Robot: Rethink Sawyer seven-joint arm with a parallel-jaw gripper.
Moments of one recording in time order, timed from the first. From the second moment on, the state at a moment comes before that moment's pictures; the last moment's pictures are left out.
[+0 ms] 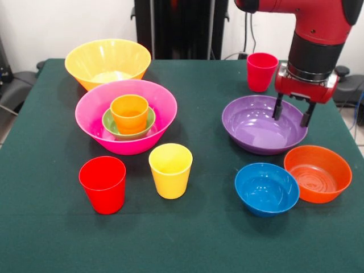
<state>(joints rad) 0.13 -0.45 -0.09 1.54 0.12 0.48 2.17</state>
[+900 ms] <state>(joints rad) 0.24 -0.43 -0.17 1.51 0.19 0.50 2.17</state>
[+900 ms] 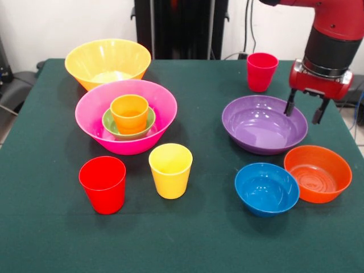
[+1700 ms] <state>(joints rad) 0.25 -0.37 -0.17 1.50 0.24 0.50 2.17</state>
